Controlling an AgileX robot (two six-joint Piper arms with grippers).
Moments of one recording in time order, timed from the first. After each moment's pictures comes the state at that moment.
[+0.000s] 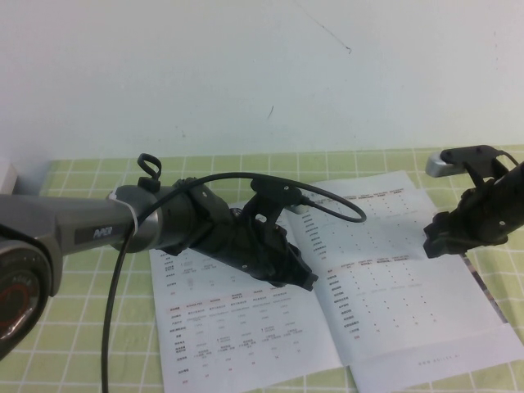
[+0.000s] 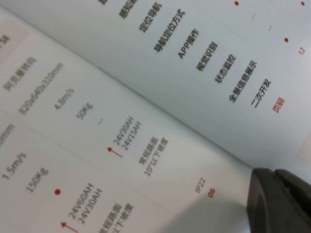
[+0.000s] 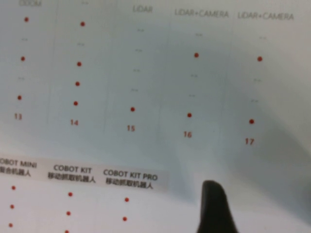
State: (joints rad) right arm 0.10 2.03 -1.26 0.47 0.63 -0.56; left arm -0.49 2.10 -1.31 -1.01 0.51 1.03
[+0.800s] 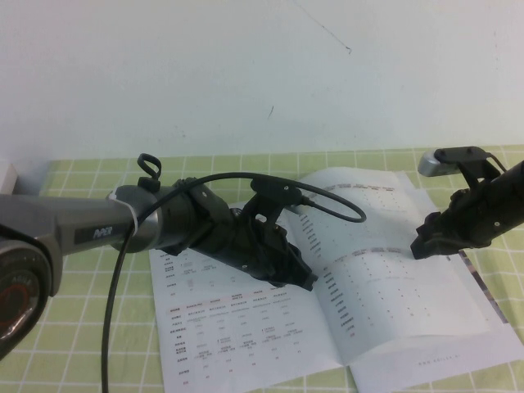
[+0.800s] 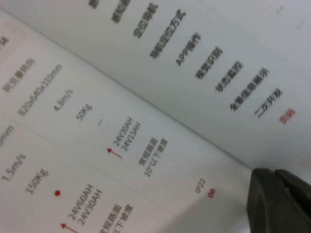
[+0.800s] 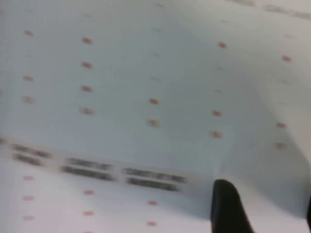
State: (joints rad) right arm 0.09 2.03 -1.26 0.65 0.69 -0.74; left arm -0.49 2.10 -1.31 -1.01 0.51 1.03
